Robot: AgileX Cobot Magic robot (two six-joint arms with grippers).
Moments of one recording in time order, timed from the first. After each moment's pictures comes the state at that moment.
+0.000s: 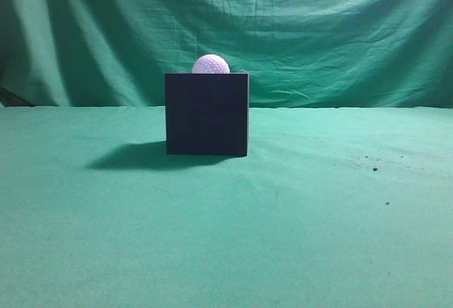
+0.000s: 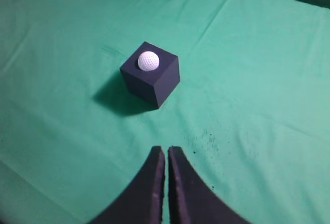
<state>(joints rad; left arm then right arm) -0.10 -0.02 0.02 0.09 0.36 -0.03 0.66 0.69 -1.04 -0.02 1.08 0.11</state>
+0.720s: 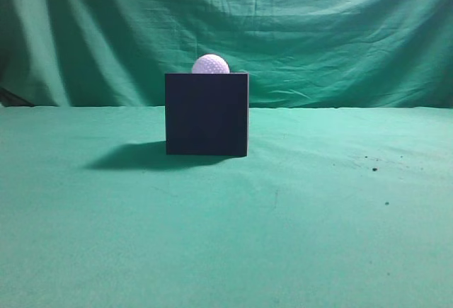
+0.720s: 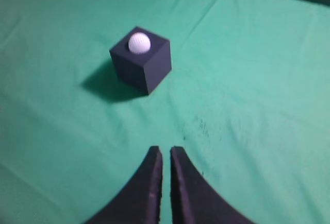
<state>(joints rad) -0.10 -0.02 0.02 0.09 0.36 -0.03 0.66 0.43 -0.75 -0.04 0.97 0.10</state>
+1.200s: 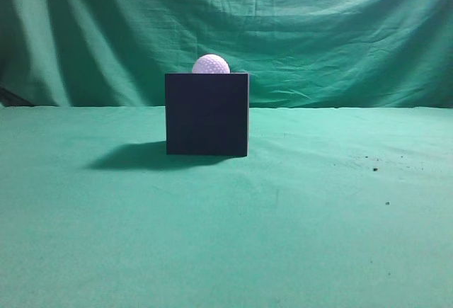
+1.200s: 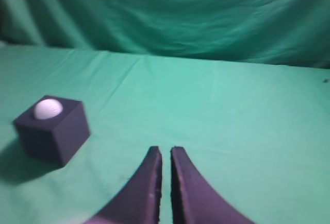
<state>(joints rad) -0.10 -0.02 0.02 0.09 0.36 -0.03 0.31 0.16 -0.34 -0.06 0.50 0.08</state>
